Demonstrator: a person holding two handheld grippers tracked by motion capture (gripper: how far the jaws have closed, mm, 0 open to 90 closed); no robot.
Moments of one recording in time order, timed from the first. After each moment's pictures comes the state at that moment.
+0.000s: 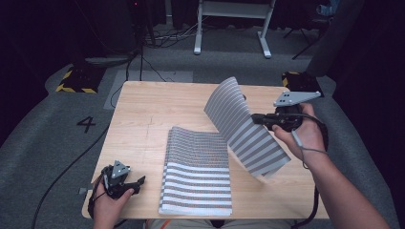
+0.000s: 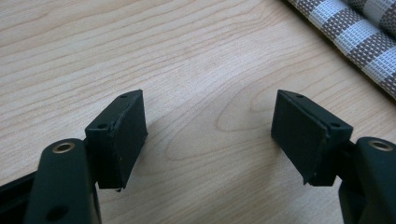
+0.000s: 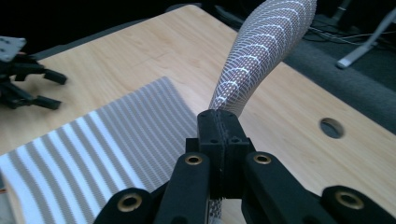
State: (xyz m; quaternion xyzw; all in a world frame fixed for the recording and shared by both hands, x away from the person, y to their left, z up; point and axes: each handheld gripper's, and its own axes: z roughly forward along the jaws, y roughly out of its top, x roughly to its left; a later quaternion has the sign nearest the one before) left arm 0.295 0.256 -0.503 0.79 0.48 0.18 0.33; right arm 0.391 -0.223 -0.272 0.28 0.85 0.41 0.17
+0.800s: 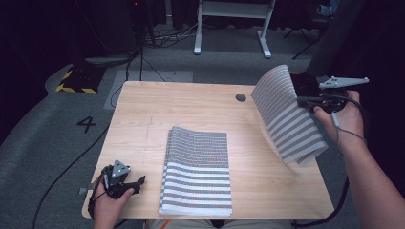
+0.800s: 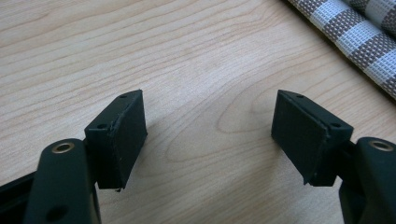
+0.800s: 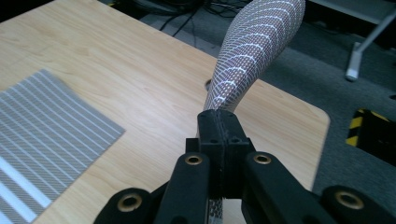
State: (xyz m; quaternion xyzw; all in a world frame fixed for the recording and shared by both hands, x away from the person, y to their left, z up) left arm 0.296 0.256 -0.503 0.79 0.48 0.18 0.33; right arm 0.433 -0.336 -0.263 0.40 0.80 0.37 0.25
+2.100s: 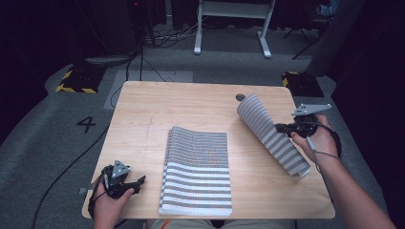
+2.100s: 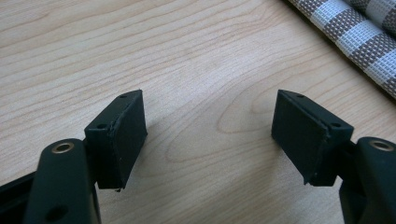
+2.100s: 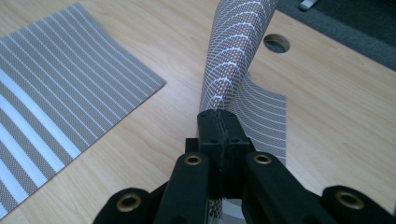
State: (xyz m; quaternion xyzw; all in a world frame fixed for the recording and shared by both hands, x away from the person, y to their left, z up) left arm 0.296 0.256 -0.503 0.79 0.48 0.18 0.34; right arm 0.418 -0.301 -0.344 0.36 0.85 0.34 0.18
